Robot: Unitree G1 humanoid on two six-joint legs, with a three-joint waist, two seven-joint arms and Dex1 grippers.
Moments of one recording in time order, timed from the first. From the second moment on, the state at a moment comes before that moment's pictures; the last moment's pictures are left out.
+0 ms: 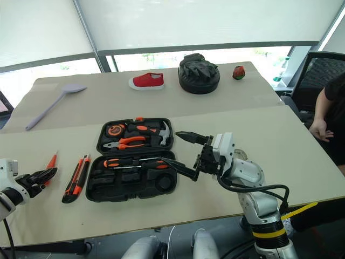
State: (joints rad) left arm 0.00 0.75 0.55 0.33 -0.58 0.60 -0.61; right arm -0.23 -0.40 0.07 -0.32 0.53 0.14 0.91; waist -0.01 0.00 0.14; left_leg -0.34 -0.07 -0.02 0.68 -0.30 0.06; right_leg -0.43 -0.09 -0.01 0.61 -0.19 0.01
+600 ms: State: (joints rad) left arm 0.07 0.86 0.46 0.41 -0.04 -0.30 -0.49; right arm -0.22 -0.40 0.07 -0.32 0.53 0.14 0.91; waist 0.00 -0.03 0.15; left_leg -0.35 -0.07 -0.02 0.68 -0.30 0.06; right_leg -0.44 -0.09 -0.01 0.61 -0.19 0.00
